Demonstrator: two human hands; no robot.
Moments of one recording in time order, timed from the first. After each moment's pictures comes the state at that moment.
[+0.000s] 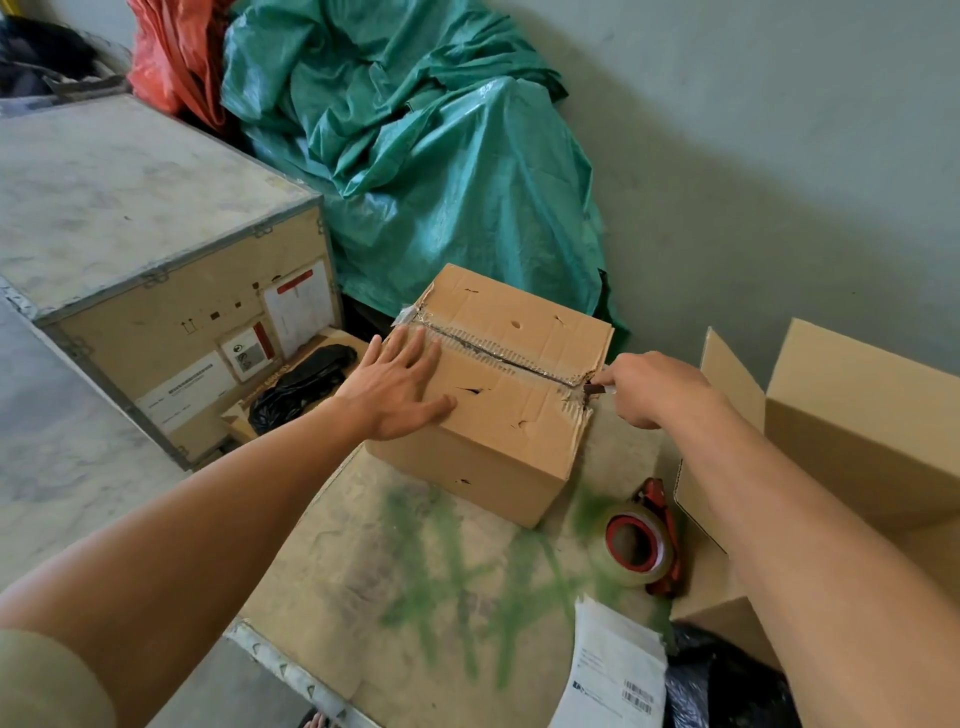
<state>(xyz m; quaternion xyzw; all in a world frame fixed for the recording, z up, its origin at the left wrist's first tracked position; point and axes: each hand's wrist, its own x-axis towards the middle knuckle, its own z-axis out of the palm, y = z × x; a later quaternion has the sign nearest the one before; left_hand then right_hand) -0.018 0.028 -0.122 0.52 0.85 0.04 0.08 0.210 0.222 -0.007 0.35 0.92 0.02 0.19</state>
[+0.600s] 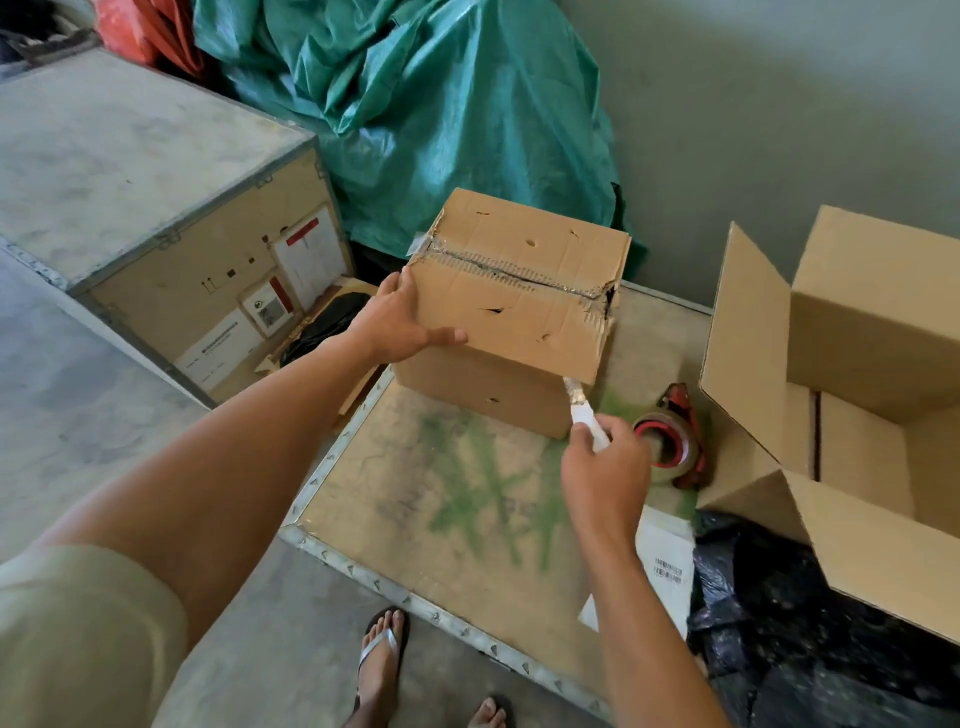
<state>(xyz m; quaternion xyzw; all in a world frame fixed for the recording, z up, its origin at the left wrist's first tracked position) -0.017 0.007 -0.107 0.39 0.87 0.19 0.22 0.271 0.044 -0.123 0.59 0.65 -0.39 -0.28</state>
